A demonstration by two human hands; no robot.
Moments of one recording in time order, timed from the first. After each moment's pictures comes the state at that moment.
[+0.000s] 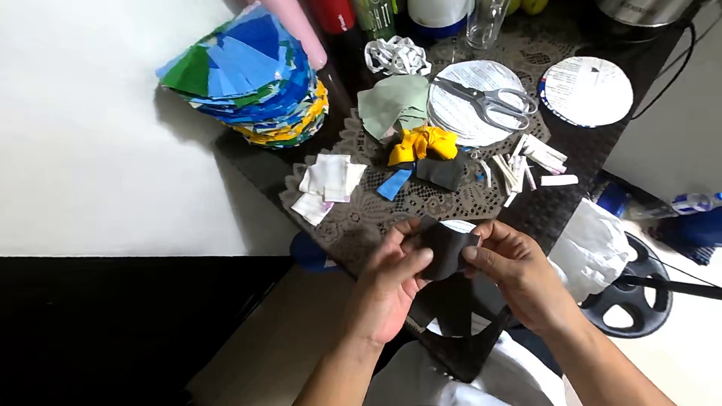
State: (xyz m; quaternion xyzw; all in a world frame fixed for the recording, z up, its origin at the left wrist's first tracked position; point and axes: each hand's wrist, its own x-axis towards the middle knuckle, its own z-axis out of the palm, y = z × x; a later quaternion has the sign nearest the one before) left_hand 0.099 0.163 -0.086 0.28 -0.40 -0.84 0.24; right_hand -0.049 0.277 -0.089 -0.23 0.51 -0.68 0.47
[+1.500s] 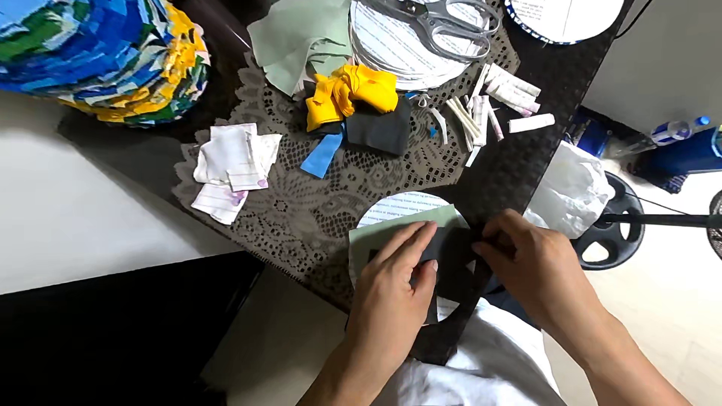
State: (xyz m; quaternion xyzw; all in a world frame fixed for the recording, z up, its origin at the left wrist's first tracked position) left_hand 0.078 0.210 -0.117 0.27 -0.89 -0.34 0.17; right_hand -0.067 0.340 -0.116 -0.40 0.86 -0.29 0.15
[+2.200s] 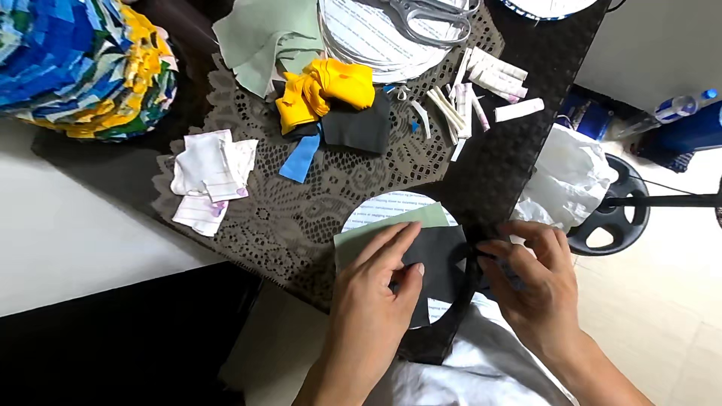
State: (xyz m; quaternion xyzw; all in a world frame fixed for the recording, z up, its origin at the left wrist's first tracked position) left_hand 0.080 0.205 -0.114 0.27 -0.88 -0.36 0.15; right_hand -0.045 0.368 -0.158 -0.40 0.81 -0.42 -0.03
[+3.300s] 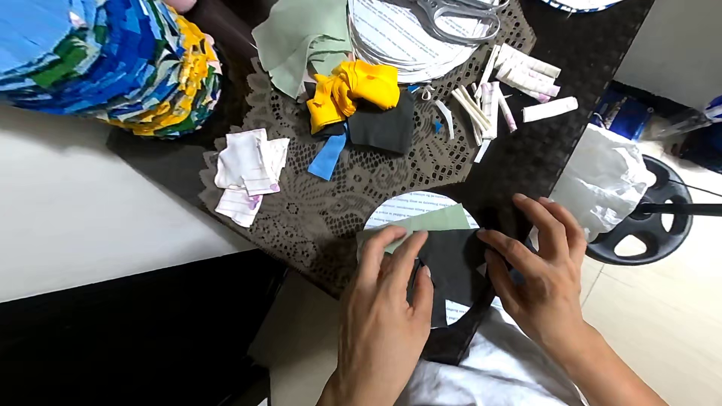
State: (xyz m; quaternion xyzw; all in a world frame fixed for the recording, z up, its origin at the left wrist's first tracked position) left_hand 0.087 0.212 -0.104 0.30 -0.92 -0.19 0.15; right_hand -0.047 0.351 -0.173 -0.43 0.82 -0.38 -0.05
